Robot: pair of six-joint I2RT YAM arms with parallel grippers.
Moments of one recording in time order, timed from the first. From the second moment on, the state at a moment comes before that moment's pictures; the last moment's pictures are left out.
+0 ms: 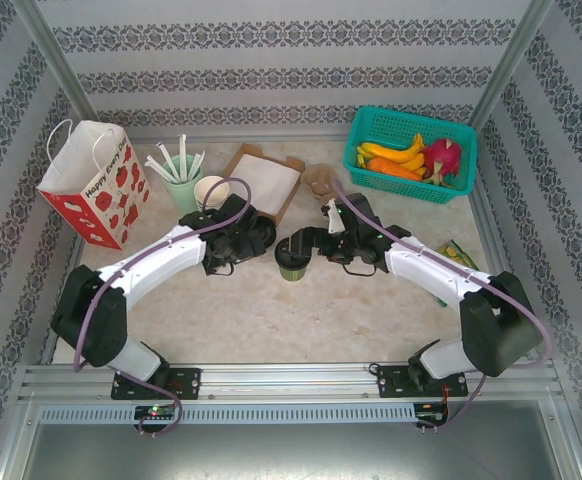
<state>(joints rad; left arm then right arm) -0.55 1.53 1.11 -0.80 -0.08 -0.95 0.55 1.43 0.91 -0.32 -0.42 0.65</state>
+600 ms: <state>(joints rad) -0.55 1.63 1.11 -0.76 0.01 -0.96 0.66 1.52 1.05 -0.47 -0.28 0.52</state>
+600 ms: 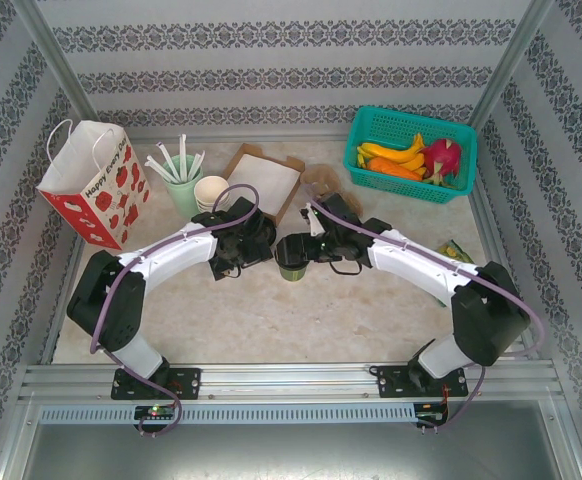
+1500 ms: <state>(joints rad) -0.55 1.63 1.11 -0.75 0.02 -0.96 0.72 1.62 1.13 -0.53 -0.17 0.50</state>
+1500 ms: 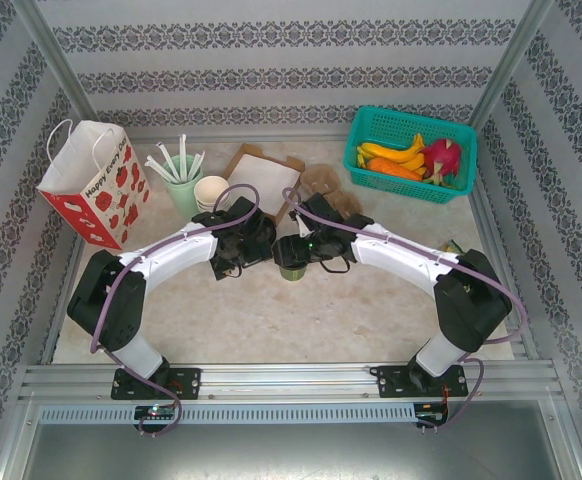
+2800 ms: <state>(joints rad) -0.54 1.21 0.99 -0.54 -0.11 -0.81 0.10 1.67 1.26 -0.71 -0.16 0.37</state>
